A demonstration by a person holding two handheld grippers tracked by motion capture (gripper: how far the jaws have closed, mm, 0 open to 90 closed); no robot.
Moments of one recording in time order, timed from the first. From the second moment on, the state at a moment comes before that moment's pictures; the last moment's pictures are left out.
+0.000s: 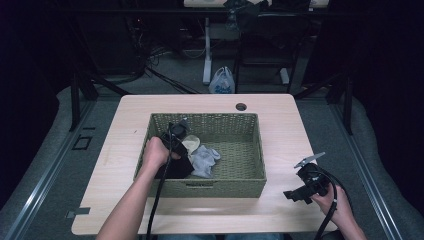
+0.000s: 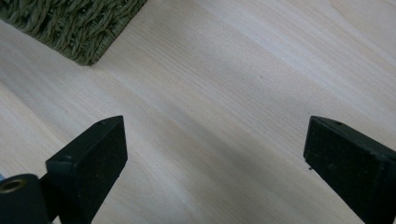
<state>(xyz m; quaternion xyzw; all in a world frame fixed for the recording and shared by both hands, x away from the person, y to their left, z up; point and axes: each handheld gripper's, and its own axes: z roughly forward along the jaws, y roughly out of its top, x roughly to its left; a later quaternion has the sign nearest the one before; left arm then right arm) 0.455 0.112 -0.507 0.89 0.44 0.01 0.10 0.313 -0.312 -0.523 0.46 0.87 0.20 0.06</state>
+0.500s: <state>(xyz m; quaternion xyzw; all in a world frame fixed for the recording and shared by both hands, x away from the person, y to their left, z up) 0.443 0.131 -0.472 0.89 0.43 0.02 0.17 0.314 -0.311 -0.524 0.46 0.87 0.20 0.06</state>
